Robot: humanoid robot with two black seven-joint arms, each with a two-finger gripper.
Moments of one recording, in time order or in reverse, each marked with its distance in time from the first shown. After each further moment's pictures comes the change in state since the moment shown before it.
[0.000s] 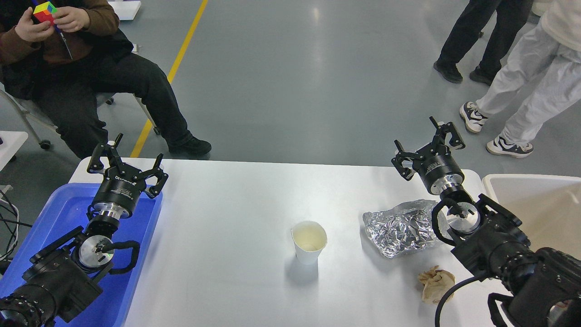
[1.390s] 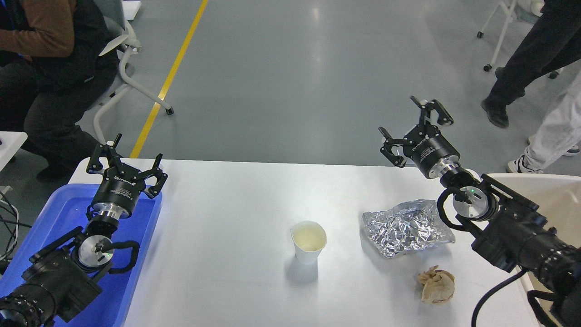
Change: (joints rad) left arm 0.000 0.002 0.001 0.000 -0.002 0.002 -0.002; right arm -0.008 -0.210 -0.115 0.458 -0.116 -0.105 0.001
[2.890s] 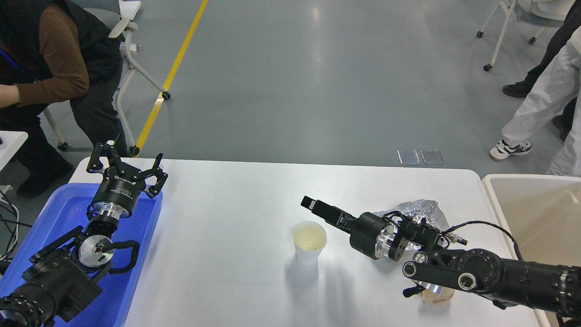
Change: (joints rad) left arm -0.001 0.000 0.001 0.000 0.000 0.000 0.000; right arm 0.006 -0.085 -0.607 0.593 -1.009 -0.776 0.098
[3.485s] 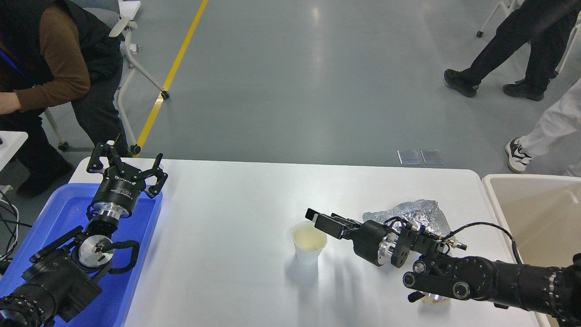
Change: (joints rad) left arm 0.000 0.000 0.000 0.000 0.000 0.000 0.000; right arm 0.002 0.036 -0.096 -0.090 -0.082 -0.070 0.002
